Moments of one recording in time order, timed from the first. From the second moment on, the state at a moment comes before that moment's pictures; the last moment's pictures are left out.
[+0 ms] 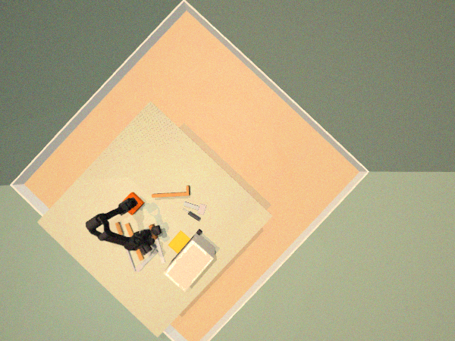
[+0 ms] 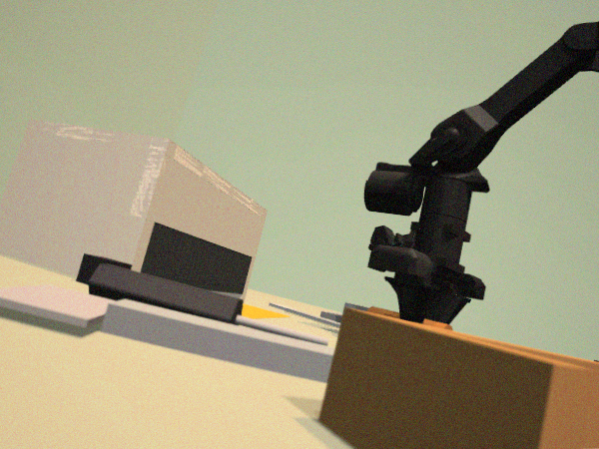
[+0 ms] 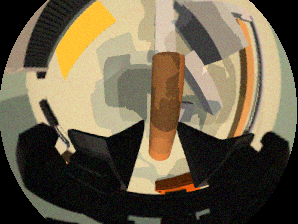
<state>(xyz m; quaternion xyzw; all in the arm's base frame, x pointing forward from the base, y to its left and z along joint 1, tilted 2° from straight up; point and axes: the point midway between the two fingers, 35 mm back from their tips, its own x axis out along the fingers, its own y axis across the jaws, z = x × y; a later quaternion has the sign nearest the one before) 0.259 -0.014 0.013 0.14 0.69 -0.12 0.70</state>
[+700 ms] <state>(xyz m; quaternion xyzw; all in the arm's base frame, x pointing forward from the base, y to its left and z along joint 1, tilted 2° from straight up) 0.254 -0.013 0.044 0.14 0.69 -0.12 0.70</state>
